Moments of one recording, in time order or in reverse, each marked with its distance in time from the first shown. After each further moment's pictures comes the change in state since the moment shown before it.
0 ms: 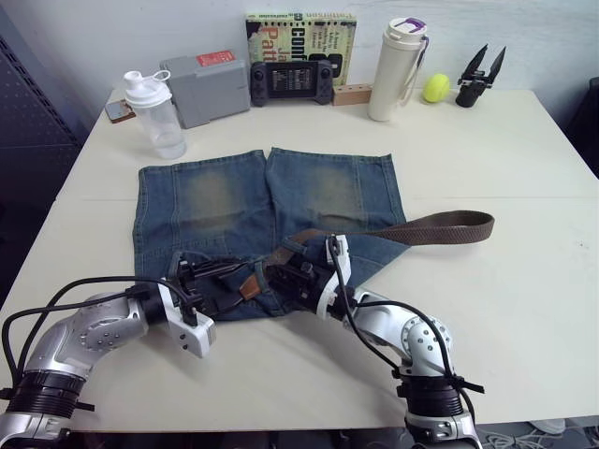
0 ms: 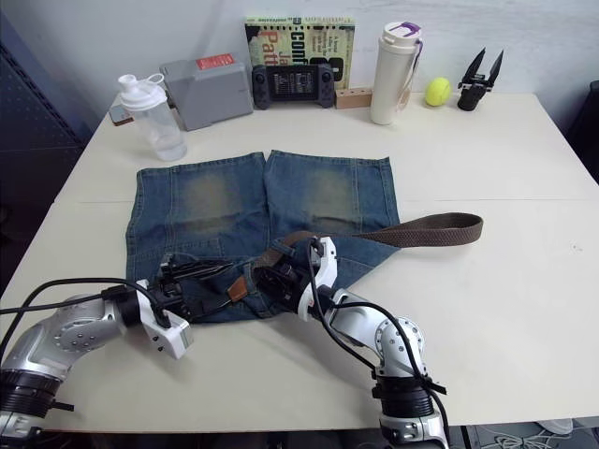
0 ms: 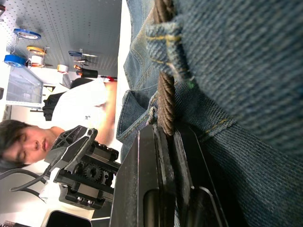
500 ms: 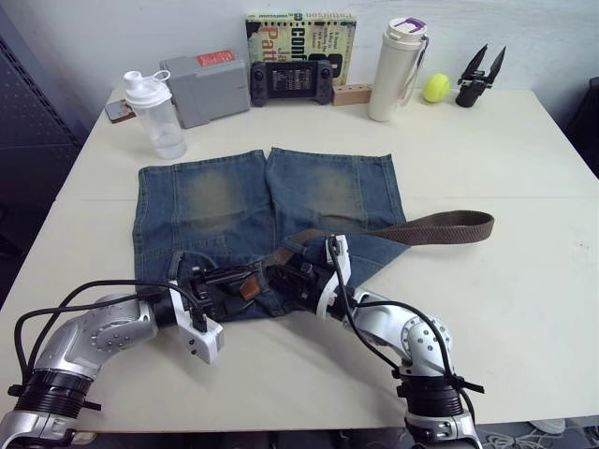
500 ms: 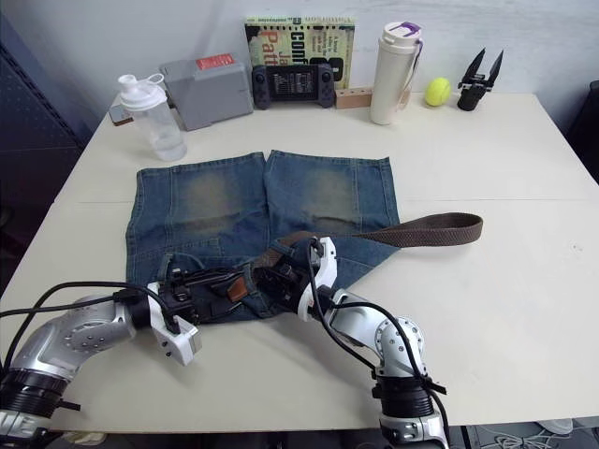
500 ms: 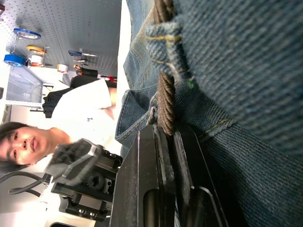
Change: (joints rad) left arm -0.006 -0.009 -0.044 -0.034 0.022 0.006 0.001; right arm 0.000 0.000 0.000 0.000 0.000 0.001 0.000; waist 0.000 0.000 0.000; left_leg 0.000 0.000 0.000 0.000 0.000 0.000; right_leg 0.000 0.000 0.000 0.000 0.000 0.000
